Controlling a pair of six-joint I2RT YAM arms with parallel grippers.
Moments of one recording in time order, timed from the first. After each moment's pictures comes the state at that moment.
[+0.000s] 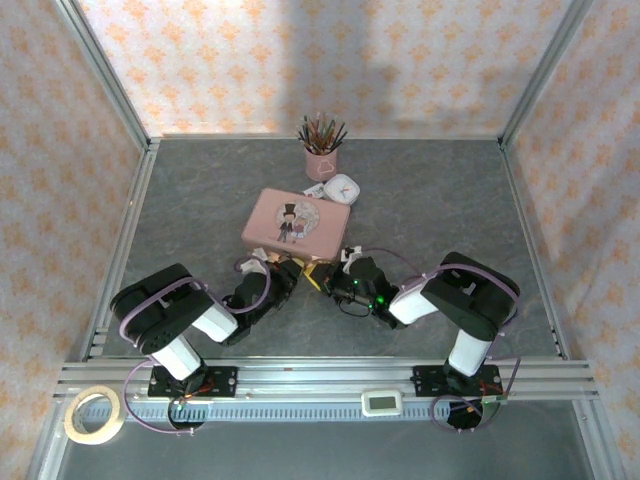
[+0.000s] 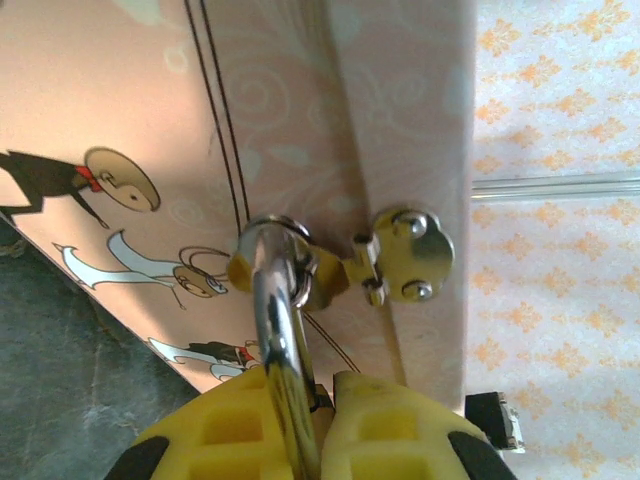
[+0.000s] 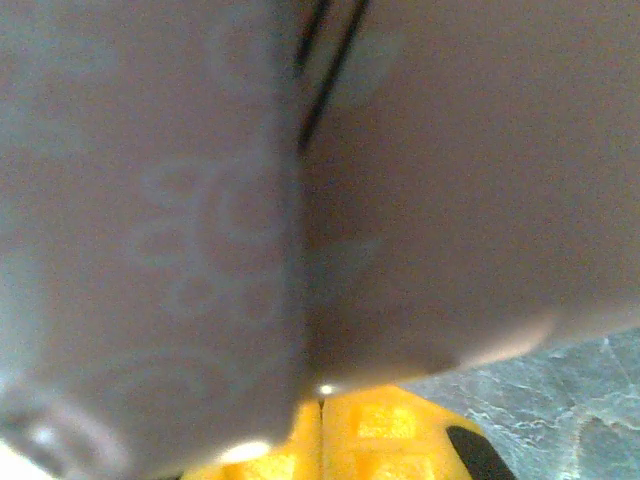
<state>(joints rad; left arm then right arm) -0.73 1.65 0.20 1.18 -0.18 -1.47 0.88 1.74 0.46 0.96 -0.18 1.52</state>
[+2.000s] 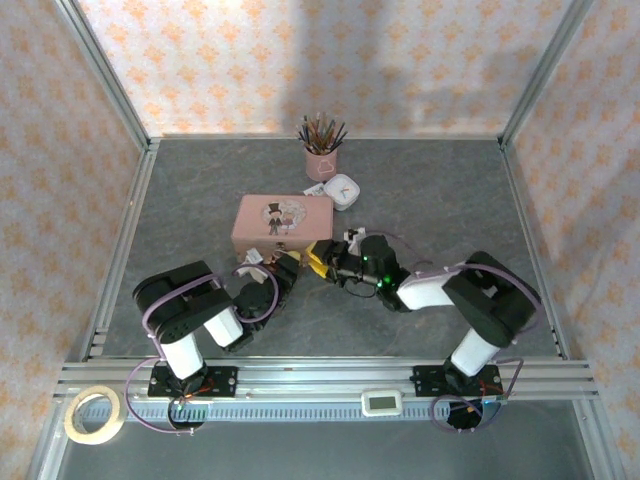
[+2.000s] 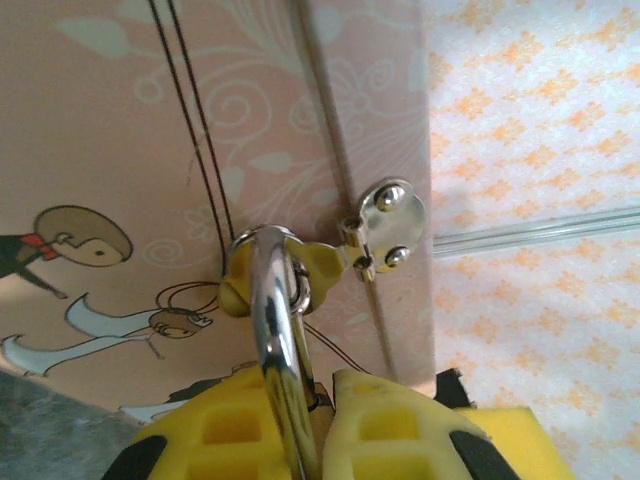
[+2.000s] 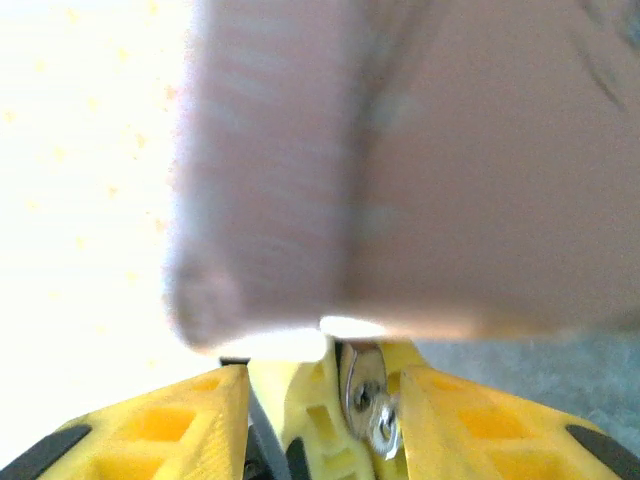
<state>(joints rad) -0.82 1.73 0.18 1.50 -0.43 -1.39 0.75 1.61 0.56 0.78 -0.38 1.52</state>
